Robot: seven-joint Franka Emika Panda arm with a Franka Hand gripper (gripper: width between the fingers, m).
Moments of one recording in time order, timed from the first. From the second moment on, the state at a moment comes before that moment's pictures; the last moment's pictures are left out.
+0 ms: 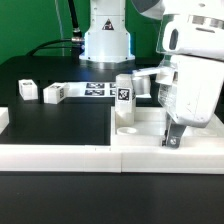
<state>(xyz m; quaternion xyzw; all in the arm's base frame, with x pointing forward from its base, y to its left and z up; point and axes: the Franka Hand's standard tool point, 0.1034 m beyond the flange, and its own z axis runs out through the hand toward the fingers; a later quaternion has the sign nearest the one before) 0.693 0.046 0.031 0.74 0.66 0.02 0.13</state>
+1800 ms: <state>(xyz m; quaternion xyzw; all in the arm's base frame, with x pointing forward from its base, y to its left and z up) 0.687 0.022 0.121 0.80 0.59 0.00 0.12</state>
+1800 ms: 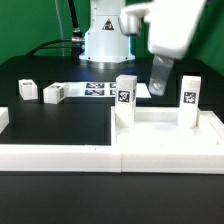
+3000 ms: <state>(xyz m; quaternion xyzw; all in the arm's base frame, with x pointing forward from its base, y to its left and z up) 0.620 -0.080 0.141 0.97 0.22 0.03 0.06</state>
